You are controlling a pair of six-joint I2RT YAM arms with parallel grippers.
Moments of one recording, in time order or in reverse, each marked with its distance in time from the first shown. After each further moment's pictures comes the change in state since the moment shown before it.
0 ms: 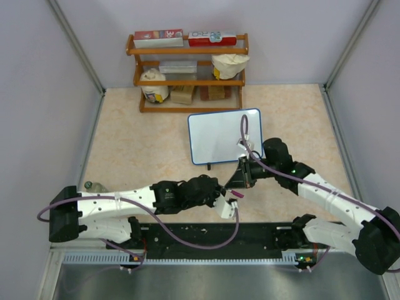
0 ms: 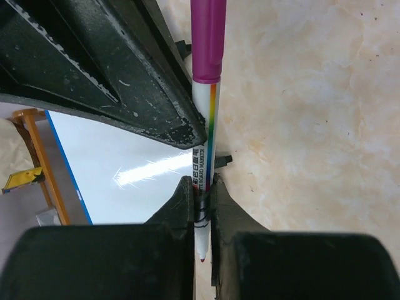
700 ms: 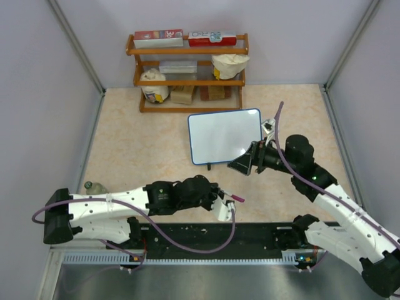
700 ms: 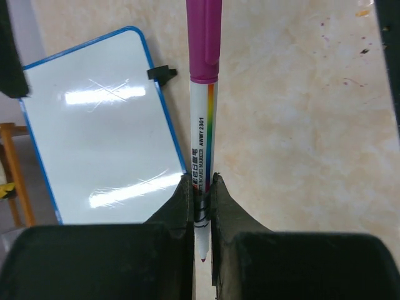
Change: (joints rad) left arm -0.020 -0.054 0.010 -0.036 0.072 -0.060; right arm -0.064 -0.194 0.074 0.021 0.259 0.070
